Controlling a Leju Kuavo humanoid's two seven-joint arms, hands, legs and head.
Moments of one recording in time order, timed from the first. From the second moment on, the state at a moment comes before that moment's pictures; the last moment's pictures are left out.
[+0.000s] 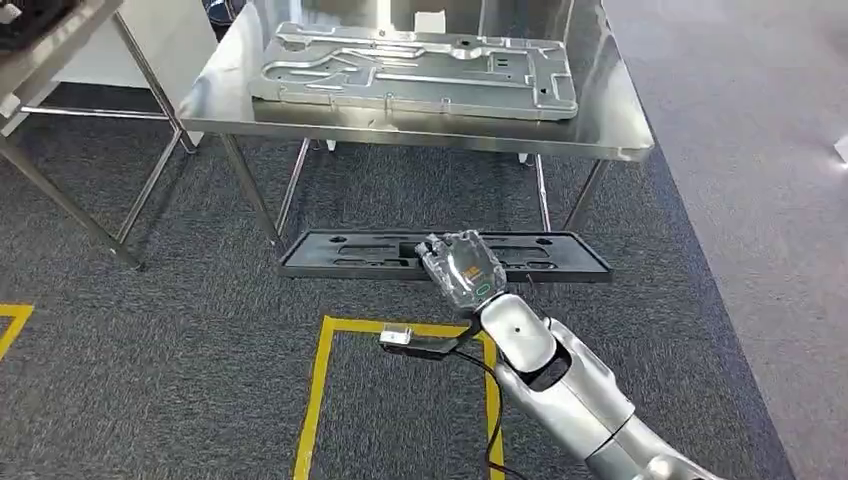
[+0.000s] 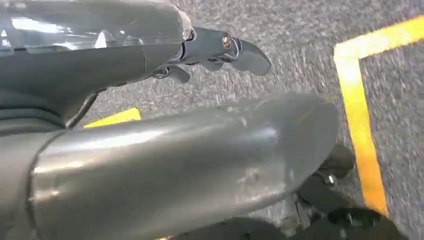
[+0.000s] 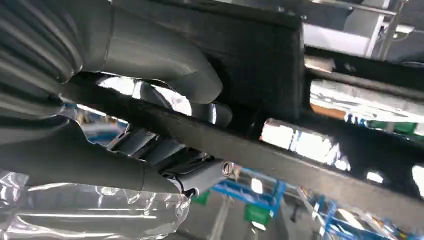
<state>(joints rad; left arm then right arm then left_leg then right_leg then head) -0.07 -0.10 1.15 -0.23 -1.49 -0.06 -0.29 -0.51 -0.11 0.73 -1.41 1.55 -0.10 0.16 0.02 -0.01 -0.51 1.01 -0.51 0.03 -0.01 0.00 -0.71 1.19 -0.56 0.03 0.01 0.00</state>
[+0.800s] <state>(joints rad) -0.08 -0.10 1.15 -0.23 -1.49 -0.07 -0.28 -0.57 -0.08 0.81 -1.37 1.57 -0.08 0.15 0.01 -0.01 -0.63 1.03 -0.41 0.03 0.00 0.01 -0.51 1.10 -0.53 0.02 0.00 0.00</state>
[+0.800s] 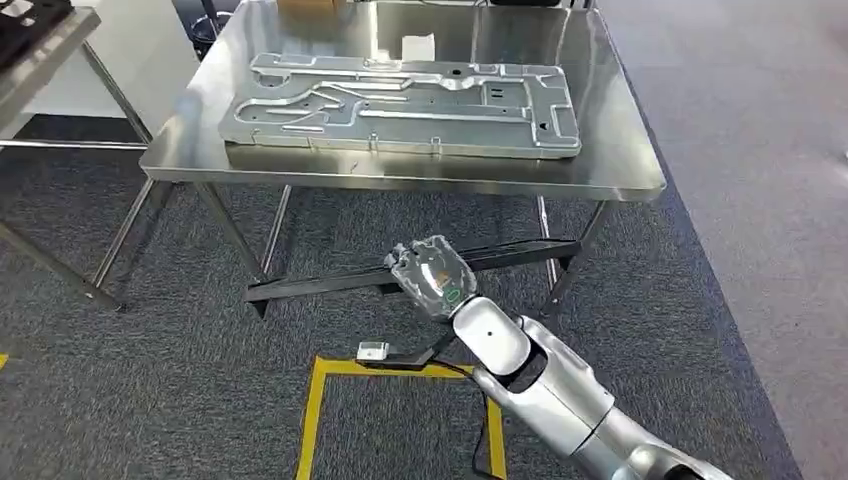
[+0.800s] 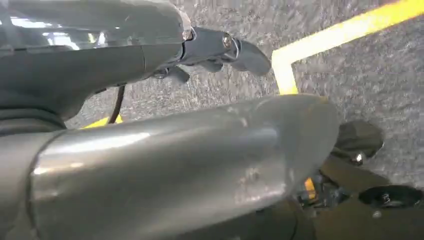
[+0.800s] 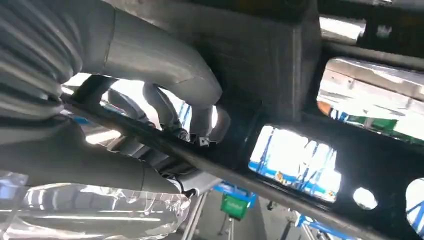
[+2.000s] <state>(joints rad) -0.08 -0.10 1.15 -0.22 -1.48 -0.07 -0.28 -0.67 -0.16 0.75 -1.47 1.53 -0.06 0.12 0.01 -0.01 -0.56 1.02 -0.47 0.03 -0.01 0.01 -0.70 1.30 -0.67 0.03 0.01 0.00</state>
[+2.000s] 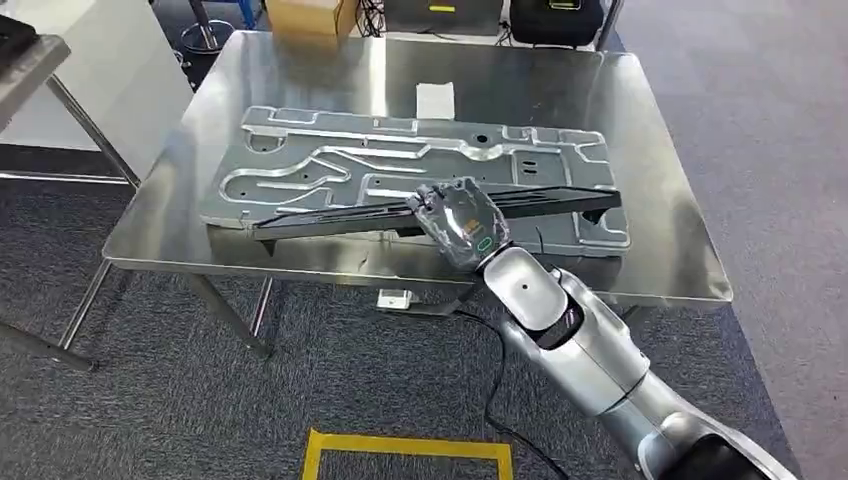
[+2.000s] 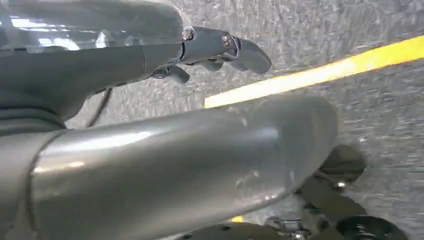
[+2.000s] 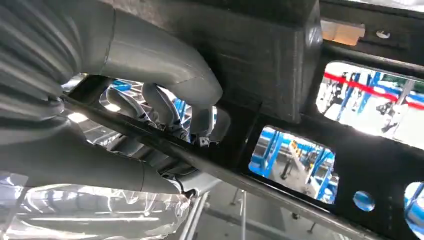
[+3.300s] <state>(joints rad) -0.08 -0.10 1.15 -0.22 -1.47 -0.06 -0.27 -0.59 -0.17 0.61 -1.26 1.40 -0.12 0.08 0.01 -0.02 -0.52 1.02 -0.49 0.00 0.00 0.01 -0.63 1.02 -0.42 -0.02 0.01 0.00</state>
